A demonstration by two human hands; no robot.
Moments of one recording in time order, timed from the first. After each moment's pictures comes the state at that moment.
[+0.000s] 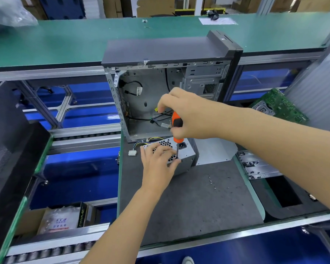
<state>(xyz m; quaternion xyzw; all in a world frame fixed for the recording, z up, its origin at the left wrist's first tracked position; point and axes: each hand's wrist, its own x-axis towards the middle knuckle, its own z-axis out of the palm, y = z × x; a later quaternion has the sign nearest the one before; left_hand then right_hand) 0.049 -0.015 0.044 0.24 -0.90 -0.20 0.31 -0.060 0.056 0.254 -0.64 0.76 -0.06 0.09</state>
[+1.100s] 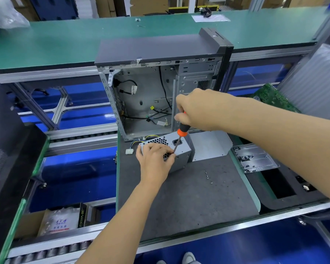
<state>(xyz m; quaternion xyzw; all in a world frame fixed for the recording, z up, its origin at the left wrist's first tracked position) 0.045 -0.012 0.051 0.31 -0.89 -0.23 0.24 -0.066 0.071 0.264 -0.53 0.84 0.13 0.02</state>
